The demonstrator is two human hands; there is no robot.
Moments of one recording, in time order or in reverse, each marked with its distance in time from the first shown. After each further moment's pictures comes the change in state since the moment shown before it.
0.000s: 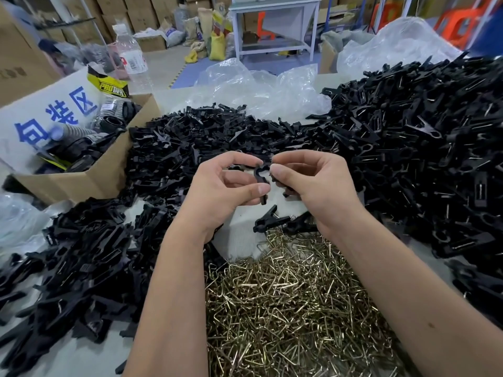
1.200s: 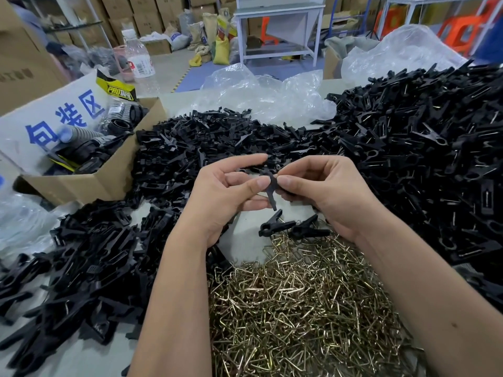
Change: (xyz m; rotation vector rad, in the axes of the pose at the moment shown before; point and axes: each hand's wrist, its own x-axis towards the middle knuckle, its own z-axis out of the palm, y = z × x) left_hand -0.006 0.008 0.002 -0.177 0.008 -0.020; right_hand 0.003 -0.009 -0.015 0.049 -0.210 0.024
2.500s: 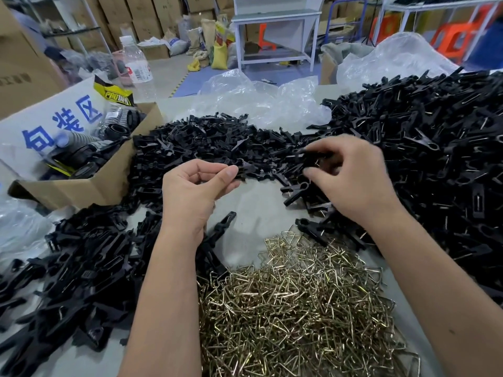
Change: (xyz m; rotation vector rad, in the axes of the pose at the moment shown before) left_hand 0.006 -0.006 -0.016 0.009 0.398 0.105; right_hand 0.007 -0.020 -0.027 -0.852 0.279 -0.313
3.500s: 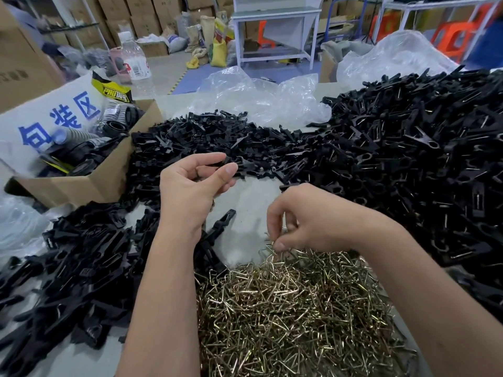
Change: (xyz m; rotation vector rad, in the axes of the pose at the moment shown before) left_hand 0.005 -0.003 -0.003 0.015 -0.009 0.067; right_hand -0.017 -0.027 0.018 -0.187 -0.833 -0.062
